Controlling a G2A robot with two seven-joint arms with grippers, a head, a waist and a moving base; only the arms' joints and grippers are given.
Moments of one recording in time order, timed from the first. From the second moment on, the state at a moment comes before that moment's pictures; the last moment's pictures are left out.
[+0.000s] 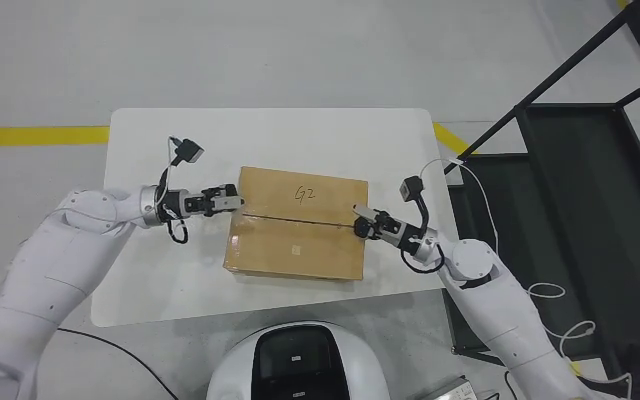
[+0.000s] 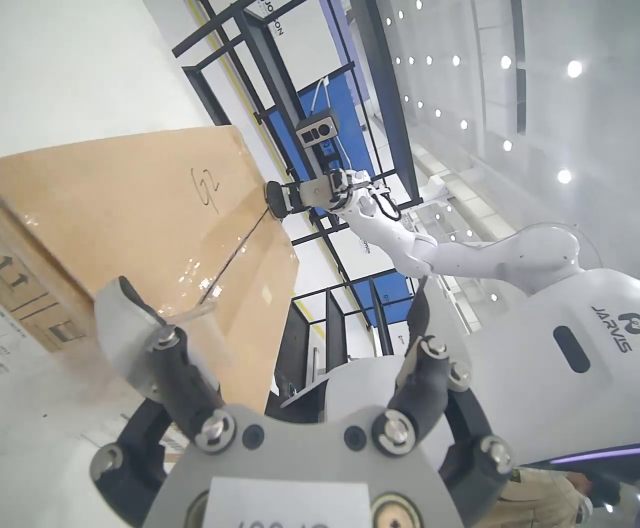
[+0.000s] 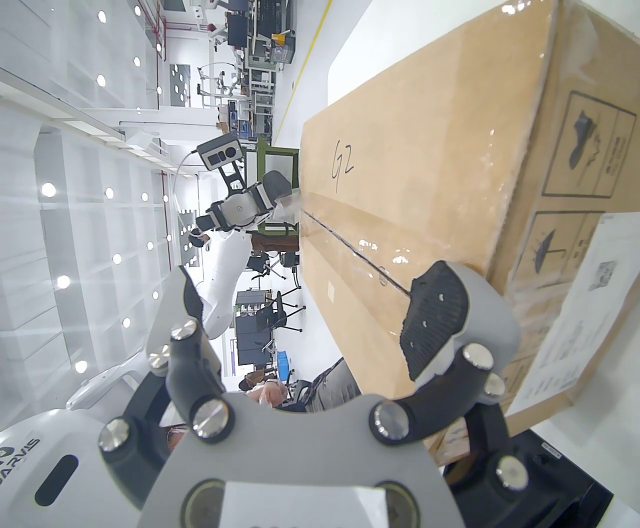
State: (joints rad) left arm 0.70 -0.88 -0.73 -1.17 -0.62 -0.69 -1.13; right arm -1.40 -1.05 1.30 -1.53 0.33 -0.30 0.75
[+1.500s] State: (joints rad) left arm 0.67 -0.91 -0.76 -1.15 -0.55 -0.83 -0.99; right arm -1.40 -1.05 1.32 -1.52 0.36 -0.31 0.77
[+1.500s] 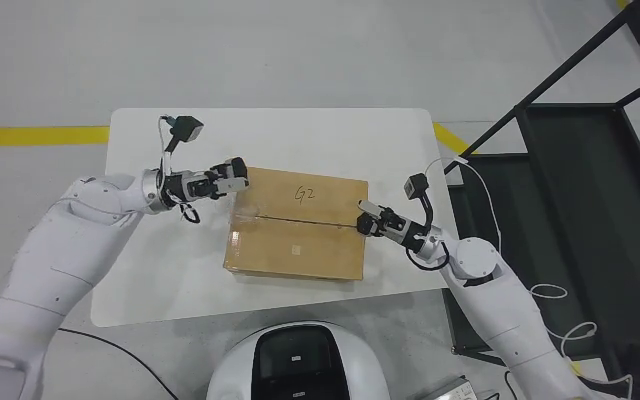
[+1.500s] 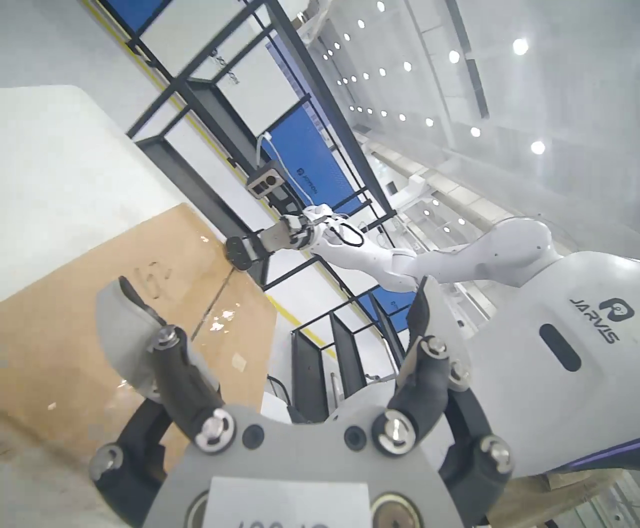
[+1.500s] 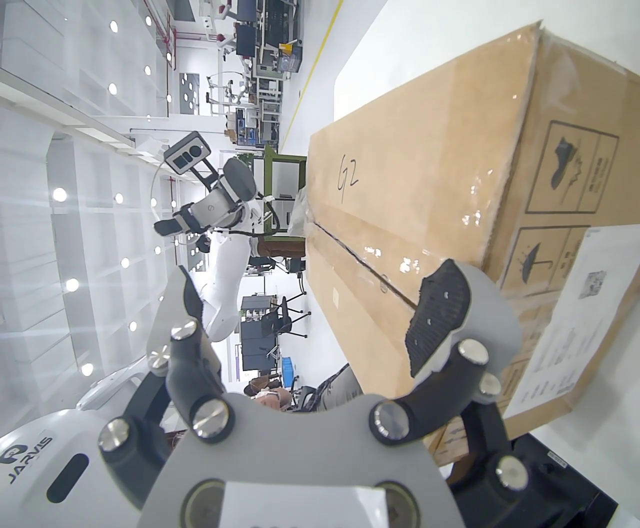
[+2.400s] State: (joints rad) left arm 0.74 -0.93 -0.78 -1.05 -0.41 -0.77 -0.97; right arm -1.40 -1.05 1.33 -1.52 0.34 -0.30 0.77
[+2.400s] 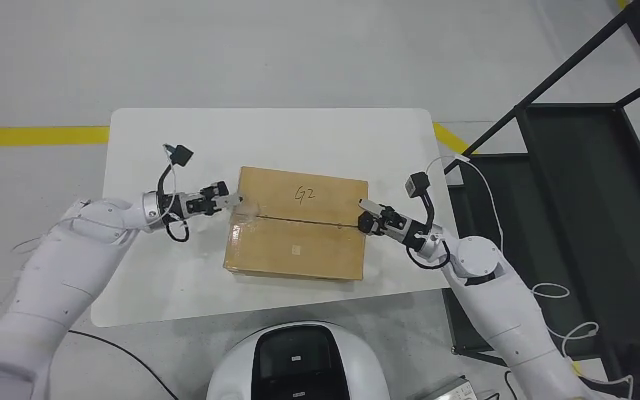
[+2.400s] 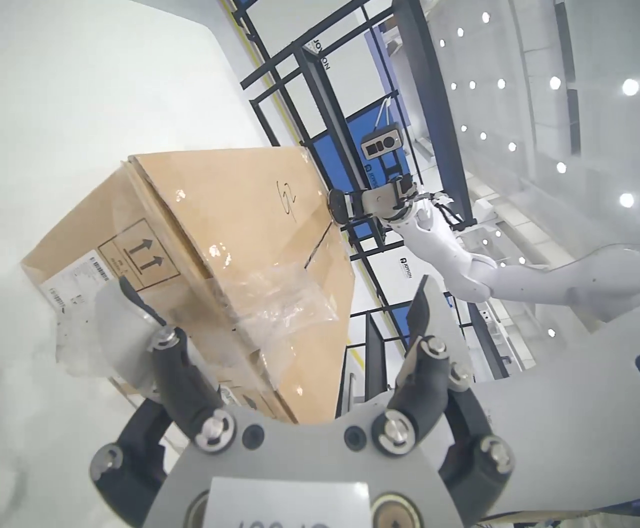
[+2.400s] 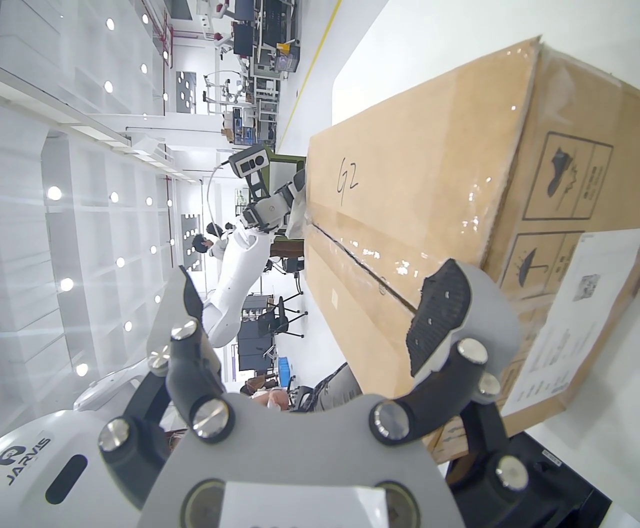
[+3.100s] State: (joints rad) left arm 0.74 -0.93 -0.76 -1.31 -0.53 -0.69 -1.13; right arm -1.41 -1.05 1.36 -1.51 0.37 -0.31 0.77
